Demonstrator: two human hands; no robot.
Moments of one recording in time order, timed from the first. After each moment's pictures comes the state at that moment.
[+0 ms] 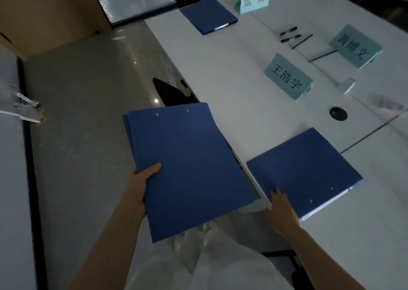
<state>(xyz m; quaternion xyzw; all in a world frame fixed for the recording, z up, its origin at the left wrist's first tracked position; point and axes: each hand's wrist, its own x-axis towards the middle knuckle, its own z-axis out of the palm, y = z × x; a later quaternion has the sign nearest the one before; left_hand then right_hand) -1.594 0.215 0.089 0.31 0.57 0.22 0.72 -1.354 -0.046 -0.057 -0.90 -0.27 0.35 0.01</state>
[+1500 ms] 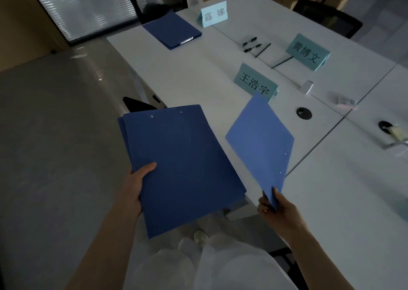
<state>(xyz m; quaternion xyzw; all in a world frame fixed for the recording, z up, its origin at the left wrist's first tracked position) -1.546 0.264 0.064 0.36 0.52 0.15 0.76 -1.354 -0.043 0.009 -0.33 0.17 0.48 0.80</state>
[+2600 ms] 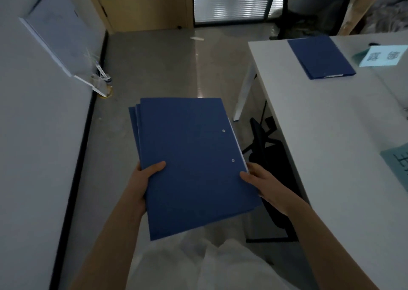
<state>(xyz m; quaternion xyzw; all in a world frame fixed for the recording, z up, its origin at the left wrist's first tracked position) -1.730 0.473 0.096 0.22 0.59 0.34 0.70 -1.445 0.383 0.079 -0.63 -0.29 0.64 0.33</state>
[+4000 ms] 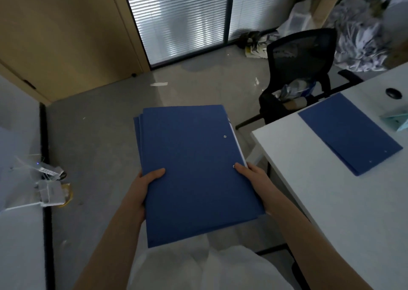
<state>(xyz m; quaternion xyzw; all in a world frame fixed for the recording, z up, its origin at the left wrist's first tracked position) -1.545 1.144 0.084 0.31 0.55 0.18 0.75 -1.310 0.993 0.078 -0.67 -0.10 0.55 0.48</state>
